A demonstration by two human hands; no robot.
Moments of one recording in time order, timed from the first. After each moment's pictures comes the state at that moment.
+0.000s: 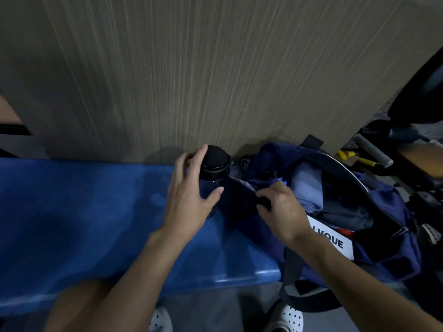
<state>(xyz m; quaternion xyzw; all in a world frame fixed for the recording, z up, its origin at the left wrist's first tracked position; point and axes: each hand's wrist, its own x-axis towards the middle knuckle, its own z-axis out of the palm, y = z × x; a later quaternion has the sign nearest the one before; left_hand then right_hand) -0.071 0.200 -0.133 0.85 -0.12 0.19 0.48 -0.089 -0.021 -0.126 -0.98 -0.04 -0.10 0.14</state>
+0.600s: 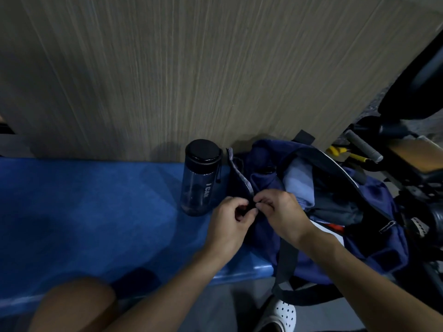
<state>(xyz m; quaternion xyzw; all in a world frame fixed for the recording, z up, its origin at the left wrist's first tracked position) -0.095 0.107 -0.173 0.79 -0.10 0.01 0.61 -0.099 -0.034 -0.115 -0.96 -0.04 -0.07 0.26</state>
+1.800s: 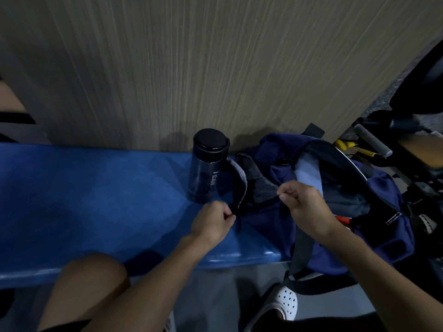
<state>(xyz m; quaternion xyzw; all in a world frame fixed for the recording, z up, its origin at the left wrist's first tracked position) -0.092 0.143 -0.206 0.90 -0.07 -0.10 0.43 -0.126 -0.060 -0.105 -0.94 0.00 -0.06 0.33</state>
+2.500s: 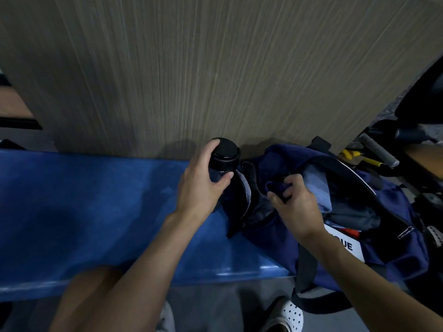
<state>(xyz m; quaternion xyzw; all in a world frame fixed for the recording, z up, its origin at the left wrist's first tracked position) -0.059 0.184 -0.124 0.82 -0.10 0.19 0.53 -0.099 -0.031 -0.121 -0.94 0.09 -0.16 0.29</state>
